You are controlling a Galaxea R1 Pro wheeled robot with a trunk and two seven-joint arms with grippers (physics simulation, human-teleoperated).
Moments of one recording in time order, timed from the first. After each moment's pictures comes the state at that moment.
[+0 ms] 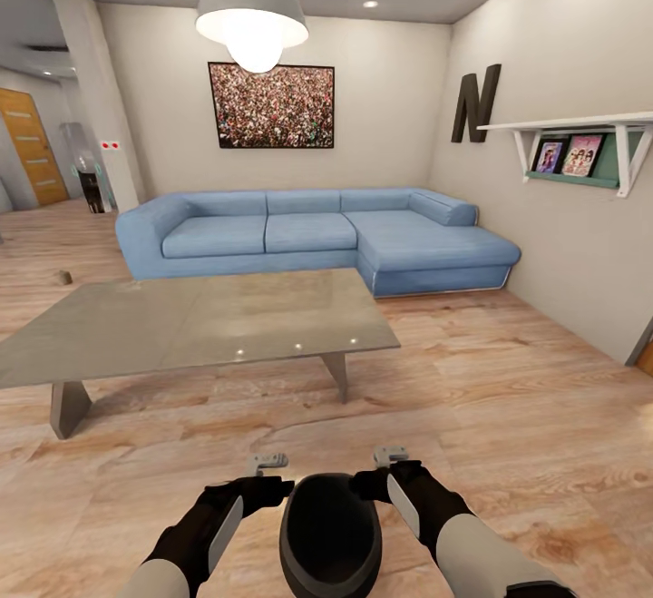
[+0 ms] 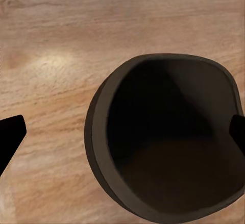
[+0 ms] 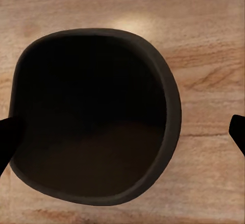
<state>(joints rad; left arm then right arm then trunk) -0.54 -0.12 0.00 -0.54 0.04 0.34 -0.13 -0.69 0.17 0.03 -0.34 -0.02 0.43 0.04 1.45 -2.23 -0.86</state>
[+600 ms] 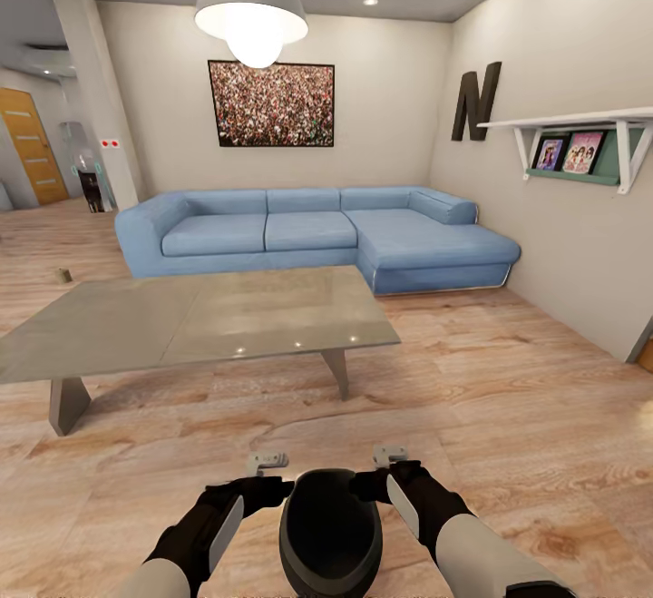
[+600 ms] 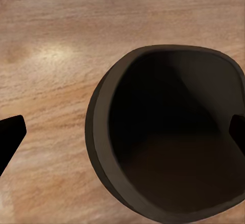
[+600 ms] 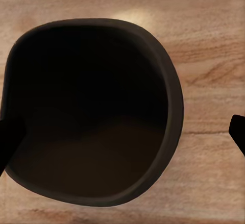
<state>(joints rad) -0.54 -0.12 0.00 -0.54 0.04 0.35 -0.13 -0.69 0.17 0.03 -0.34 -0.02 0.44 0.04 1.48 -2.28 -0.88</state>
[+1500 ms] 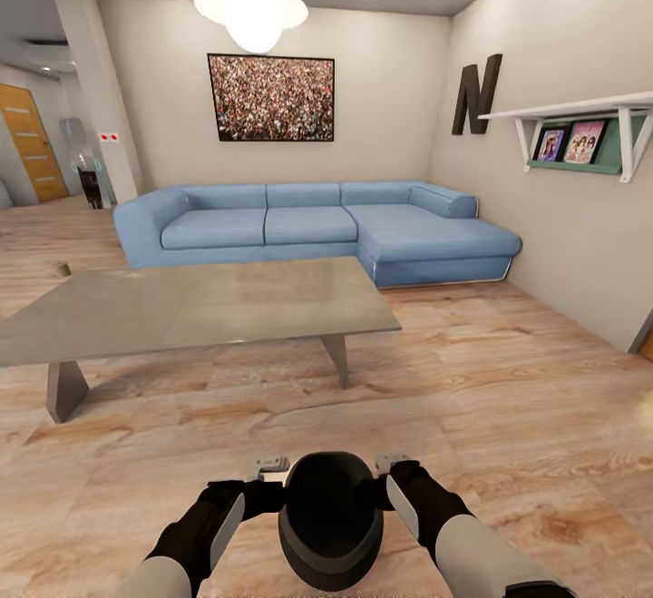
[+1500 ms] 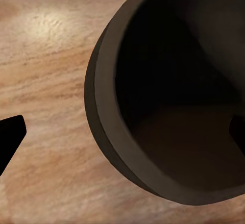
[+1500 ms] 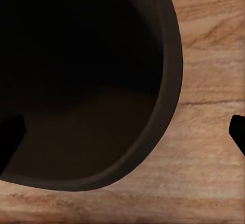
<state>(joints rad) -0.54 -0.12 0.00 -0.55 0.04 0.45 -0.13 -0.69 0.17 0.03 -0.33 -0.02 0.52 0.00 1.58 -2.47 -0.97</state>
